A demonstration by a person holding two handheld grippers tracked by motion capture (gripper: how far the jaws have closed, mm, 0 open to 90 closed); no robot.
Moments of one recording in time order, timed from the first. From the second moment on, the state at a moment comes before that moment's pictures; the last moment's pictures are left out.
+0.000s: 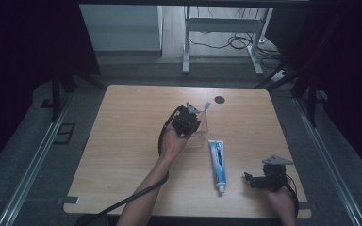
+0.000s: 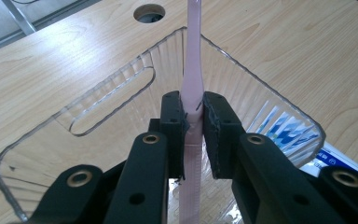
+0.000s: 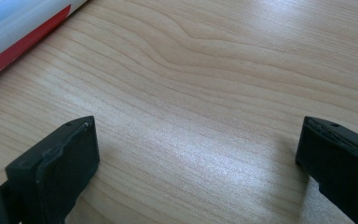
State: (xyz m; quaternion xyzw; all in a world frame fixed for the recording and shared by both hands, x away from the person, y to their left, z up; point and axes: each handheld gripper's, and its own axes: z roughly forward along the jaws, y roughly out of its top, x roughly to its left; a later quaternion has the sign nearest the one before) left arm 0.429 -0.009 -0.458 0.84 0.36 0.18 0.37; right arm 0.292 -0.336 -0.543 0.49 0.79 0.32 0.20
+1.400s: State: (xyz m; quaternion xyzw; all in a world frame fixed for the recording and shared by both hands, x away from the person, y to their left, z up) left arm 0.419 -0.004 -0.432 0.83 0.34 0.17 0.41; right arm 0.292 -0.335 -0.543 0.49 0.79 0.32 0.20
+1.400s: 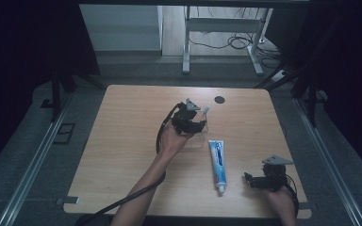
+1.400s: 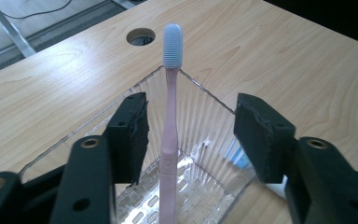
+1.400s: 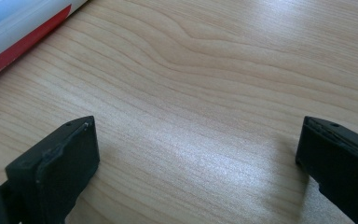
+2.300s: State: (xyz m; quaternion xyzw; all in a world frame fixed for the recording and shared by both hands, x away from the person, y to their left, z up) left arm 0.383 0.037 -0.409 0.83 0.33 0.14 0.43; right arm 0.292 -0.335 -0.542 0.49 0.79 0.32 0.20
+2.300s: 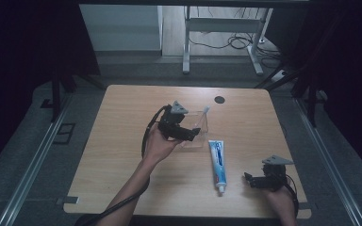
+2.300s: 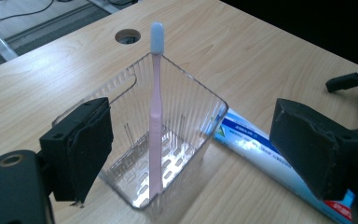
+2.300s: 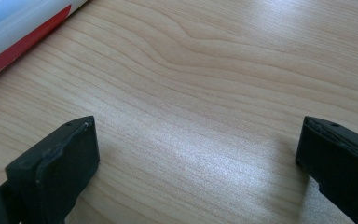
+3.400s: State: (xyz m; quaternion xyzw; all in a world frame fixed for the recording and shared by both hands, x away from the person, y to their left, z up) left arm 0.351 0.086 -0.431 0.82 0.34 0.15 0.43; right arm 0.292 -0.335 -0.542 0.49 0.79 0.32 0.20
